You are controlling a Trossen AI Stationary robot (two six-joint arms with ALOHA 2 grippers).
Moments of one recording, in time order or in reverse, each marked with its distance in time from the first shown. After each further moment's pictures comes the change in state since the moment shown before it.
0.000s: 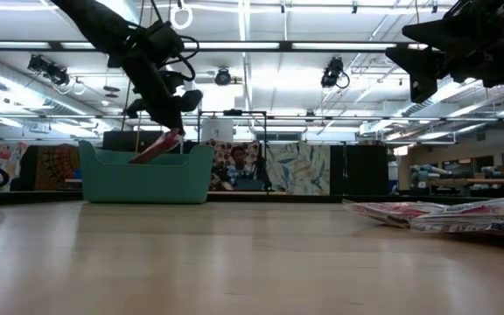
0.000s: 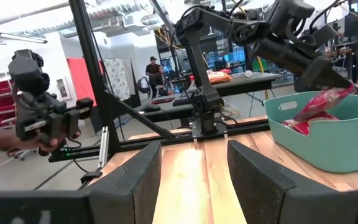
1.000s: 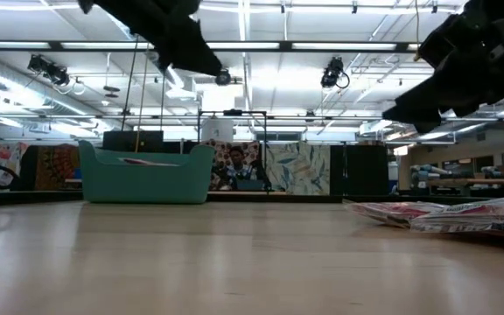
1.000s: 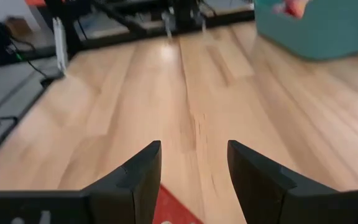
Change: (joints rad) left arm -0.579 -0.190 -0.018 0.009 0.057 0.201; right arm 0.070 0.137 0.131 -0.465 0.119 0.062
